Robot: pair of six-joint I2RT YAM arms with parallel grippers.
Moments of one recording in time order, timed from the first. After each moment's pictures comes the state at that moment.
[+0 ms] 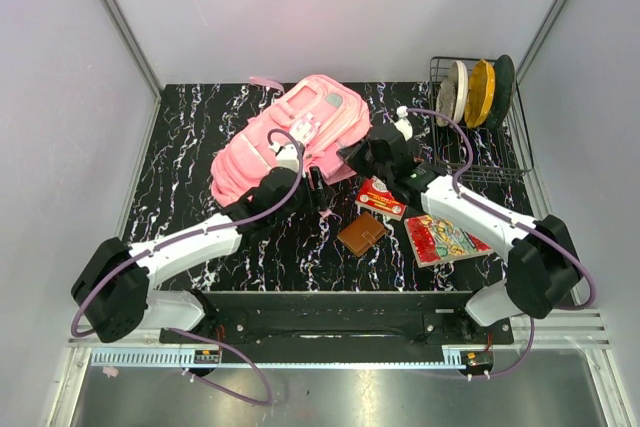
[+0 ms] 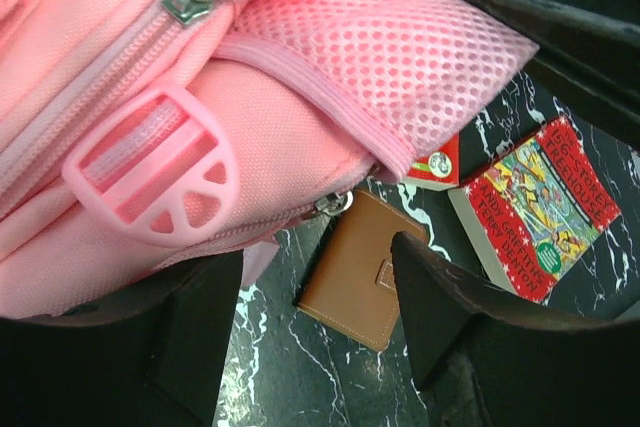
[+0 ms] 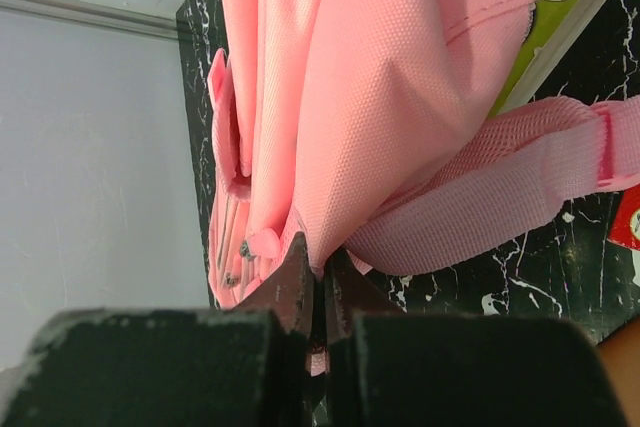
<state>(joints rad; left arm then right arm) -0.79 1.29 0.75 0.08 -0.18 -0.63 0.67 1.48 1.10 -0.07 0.19 1.14</state>
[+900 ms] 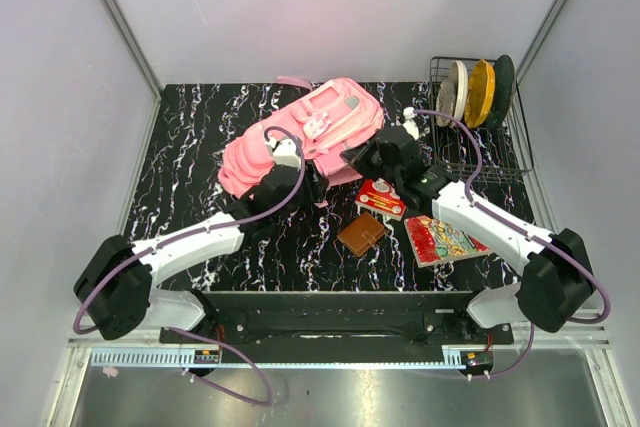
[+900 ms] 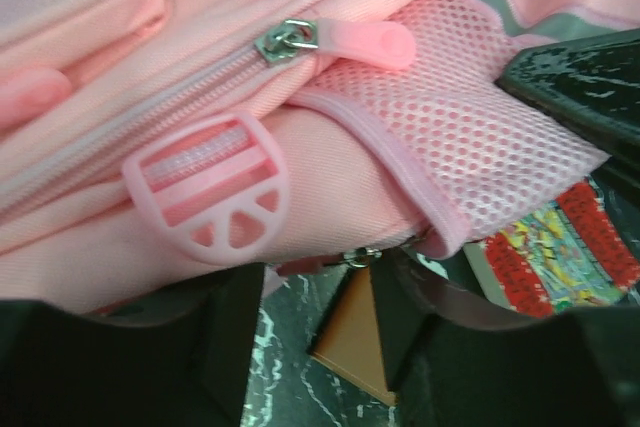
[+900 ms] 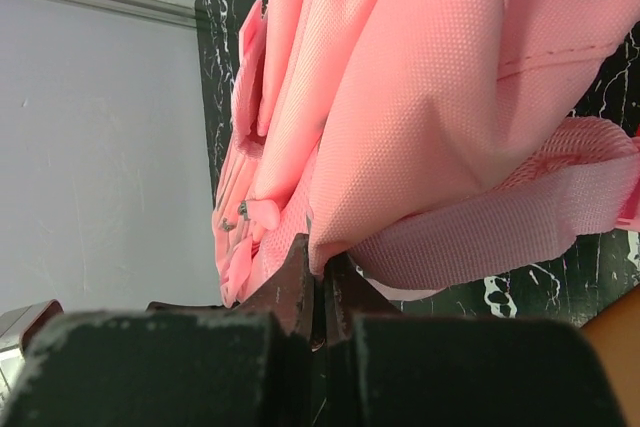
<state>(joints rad) -0.80 1.31 0.77 0.15 -0.30 -0.61 0.67 1.39 1.06 -0.10 0.16 1.13</state>
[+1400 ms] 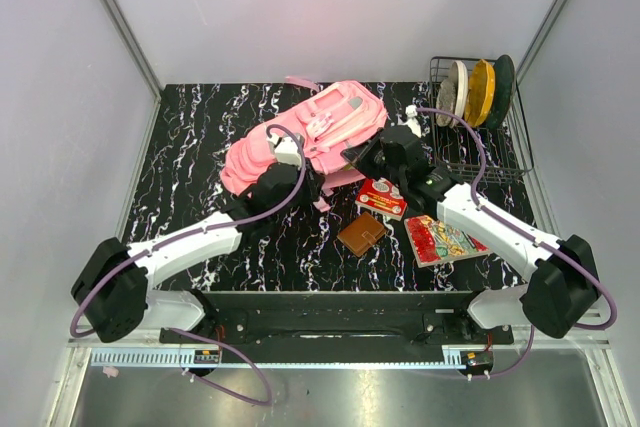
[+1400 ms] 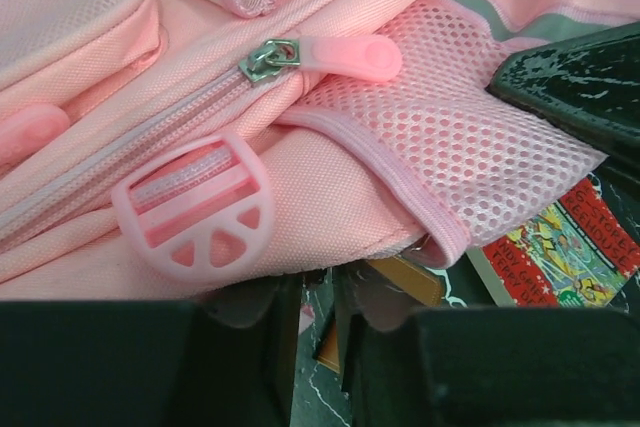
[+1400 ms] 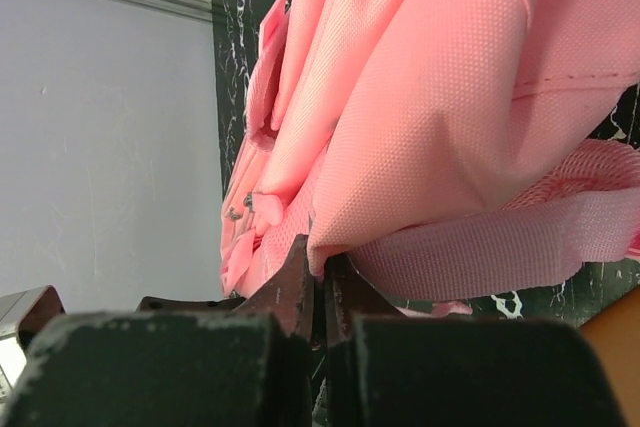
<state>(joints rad) -0.79 1.29 0.78 0.16 -0.28 -0.53 0.67 1.35 1.06 -0.11 0.14 1.11</state>
